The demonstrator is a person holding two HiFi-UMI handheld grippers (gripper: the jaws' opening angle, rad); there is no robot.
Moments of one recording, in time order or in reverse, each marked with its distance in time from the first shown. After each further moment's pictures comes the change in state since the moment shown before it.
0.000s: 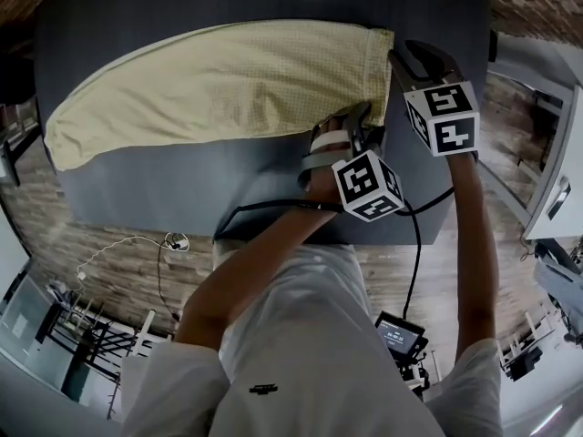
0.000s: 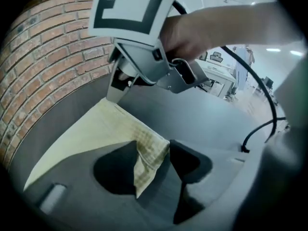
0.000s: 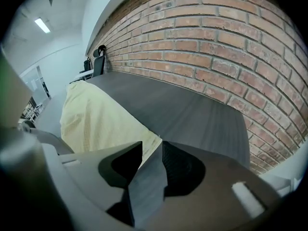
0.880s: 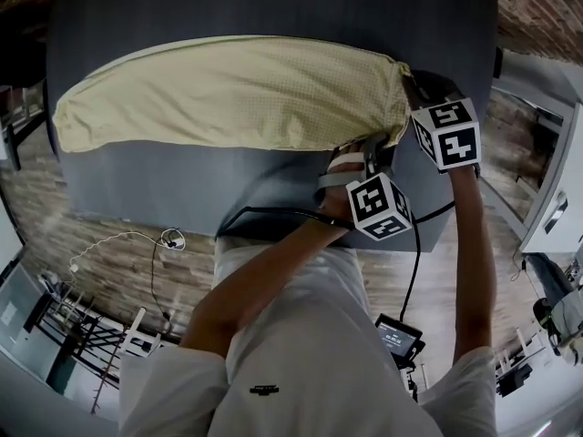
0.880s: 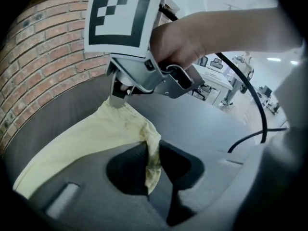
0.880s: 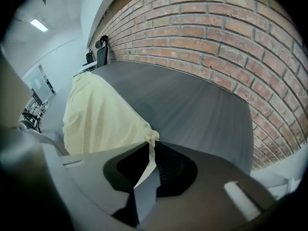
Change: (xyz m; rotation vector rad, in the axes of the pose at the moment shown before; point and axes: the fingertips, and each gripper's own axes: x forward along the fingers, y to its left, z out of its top) left arm -0.012 -0.037 0.003 -0.062 -0.028 -0.041; right arm -0.006 0.018 -0.035 -0.018 0.146 0.062
